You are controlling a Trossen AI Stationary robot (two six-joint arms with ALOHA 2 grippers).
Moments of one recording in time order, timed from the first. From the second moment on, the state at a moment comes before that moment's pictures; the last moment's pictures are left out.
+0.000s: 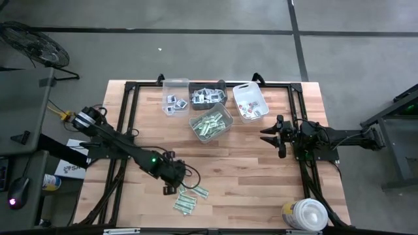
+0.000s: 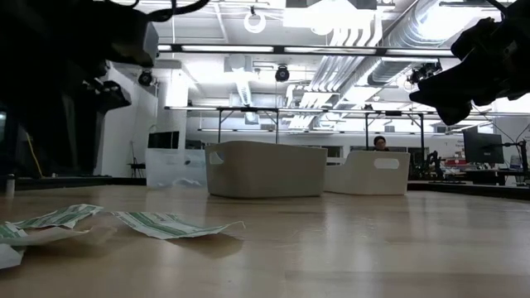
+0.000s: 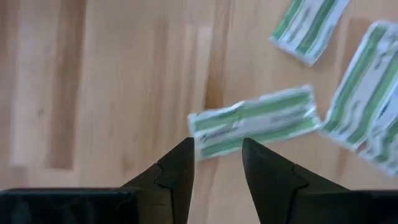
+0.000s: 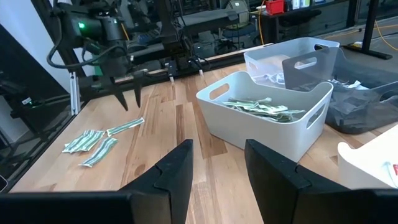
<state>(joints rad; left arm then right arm) -0.52 1.60 0.96 -0.63 -0.15 -0.63 -0.03 0.12 0.04 -0.04 0.06 0.23</state>
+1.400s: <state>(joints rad) -0.52 1.74 0.88 -0.53 -0.16 -0.78 -0.03 0.12 0.04 -0.04 0.06 0.23</state>
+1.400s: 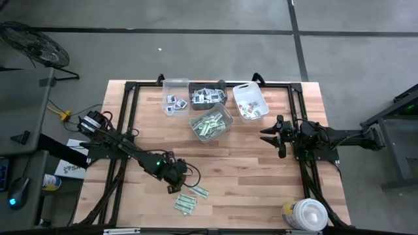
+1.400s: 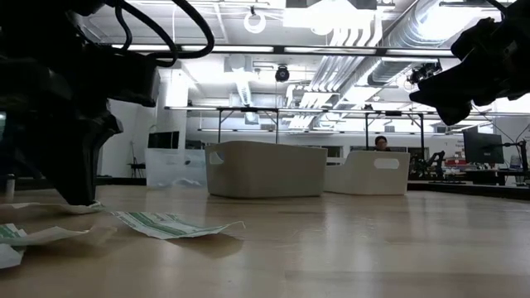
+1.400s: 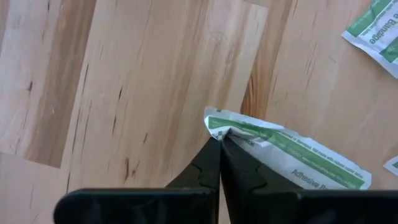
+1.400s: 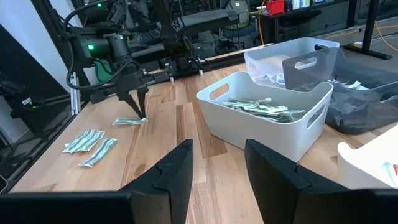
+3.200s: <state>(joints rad) 0.04 1.61 1.25 -0.53 -0.55 -0.23 -0.03 0.13 0.04 -0.04 0.06 0.23</state>
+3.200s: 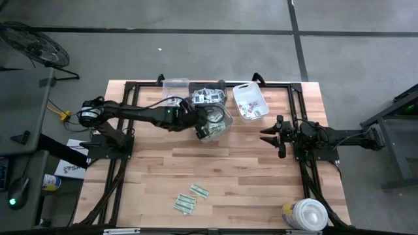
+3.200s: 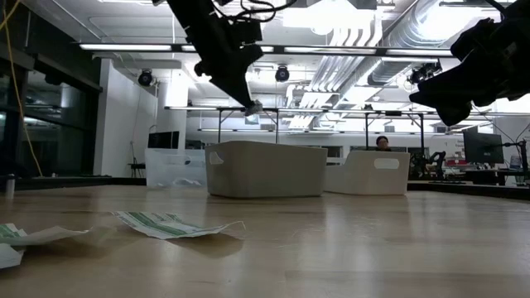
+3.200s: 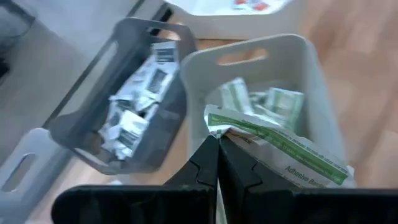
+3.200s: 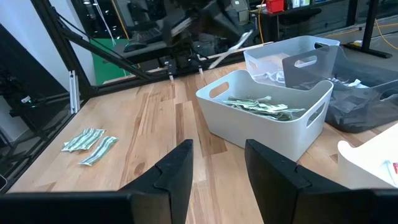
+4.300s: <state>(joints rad) 0.10 1.75 1.25 -0.55 -0.48 -0.09 -0.03 0.13 0.04 -0.04 0.06 0.23</state>
